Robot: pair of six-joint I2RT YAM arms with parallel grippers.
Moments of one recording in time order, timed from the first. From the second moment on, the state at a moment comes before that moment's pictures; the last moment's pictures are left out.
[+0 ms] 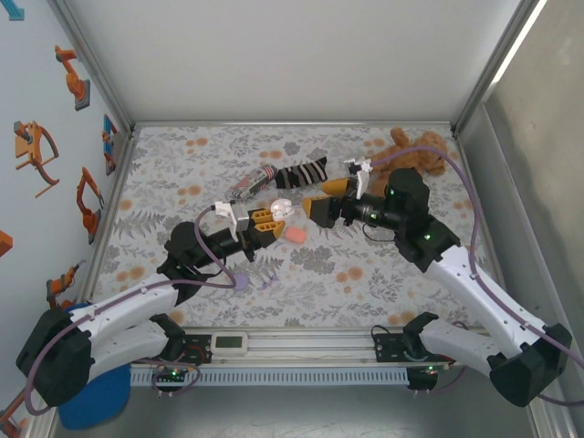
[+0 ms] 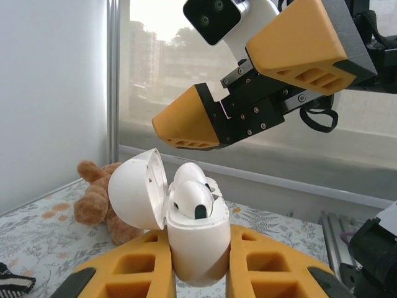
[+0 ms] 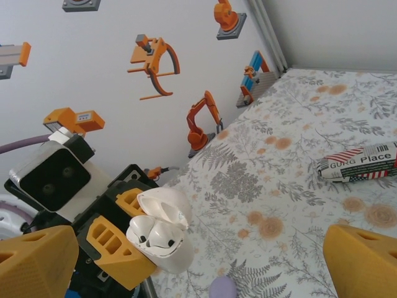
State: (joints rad) left arm -0.75 1.01 0.42 0.77 0.52 -0.16; right arm 0.59 1.02 0.94 -0.10 -0.61 0.46
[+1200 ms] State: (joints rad) left arm -0.75 1.04 0.42 0.79 0.54 -0.18; right arm 0.70 1.14 0.95 -0.05 -0.73 0.47
